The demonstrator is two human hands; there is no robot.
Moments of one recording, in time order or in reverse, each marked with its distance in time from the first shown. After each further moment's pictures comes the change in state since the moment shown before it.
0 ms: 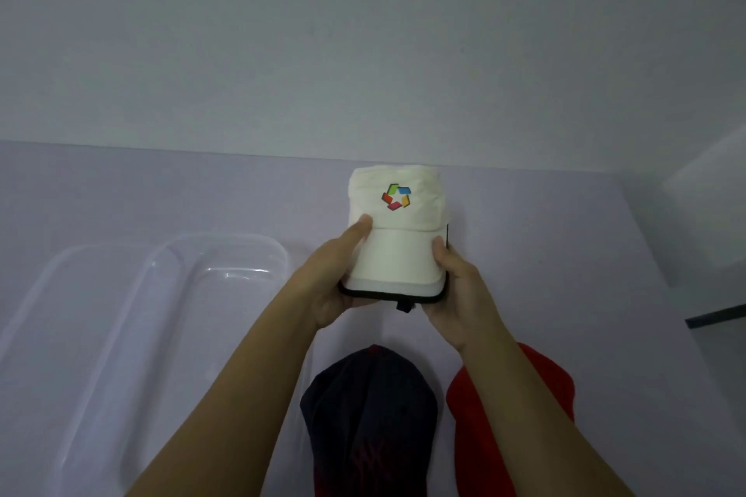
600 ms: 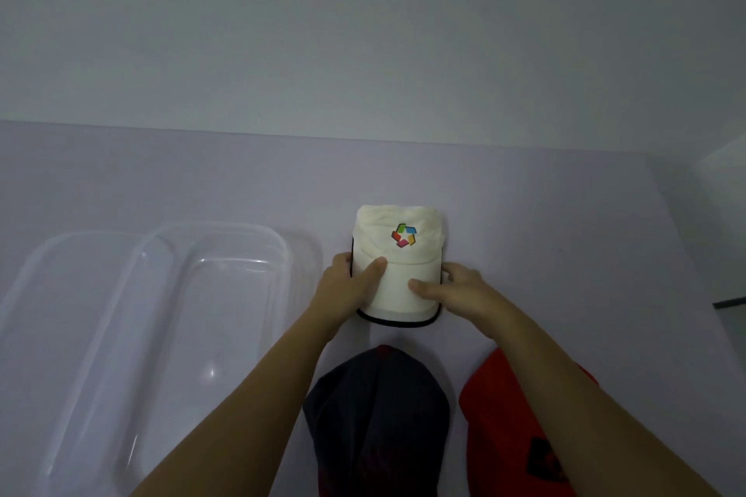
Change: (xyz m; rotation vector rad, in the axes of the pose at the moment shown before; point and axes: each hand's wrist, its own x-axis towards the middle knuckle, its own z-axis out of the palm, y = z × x) left_hand 0.069 -0.065 -0.029 0.548 0.168 0.100; right_hand 0.042 0.019 -0.045 -0.910 0.077 0.294
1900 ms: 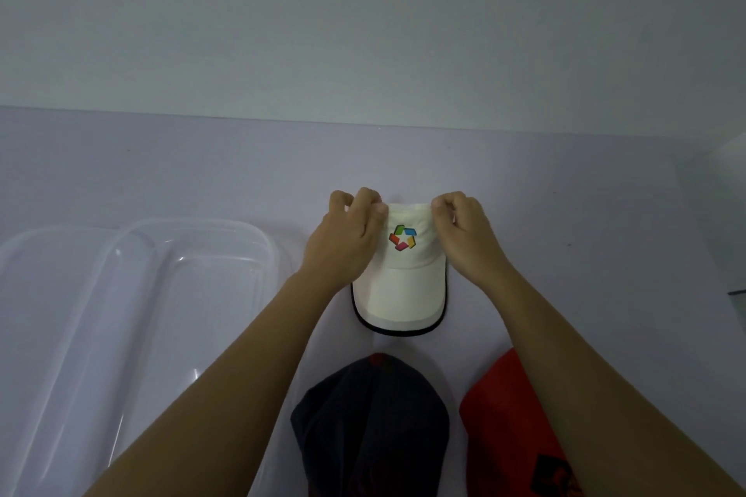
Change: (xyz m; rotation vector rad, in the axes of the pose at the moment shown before) left_hand 0.024 0.050 -0.003 0.572 0.150 0.515; right_hand 0.030 -0.041 -0.015 -0.236 0.373 -0.365
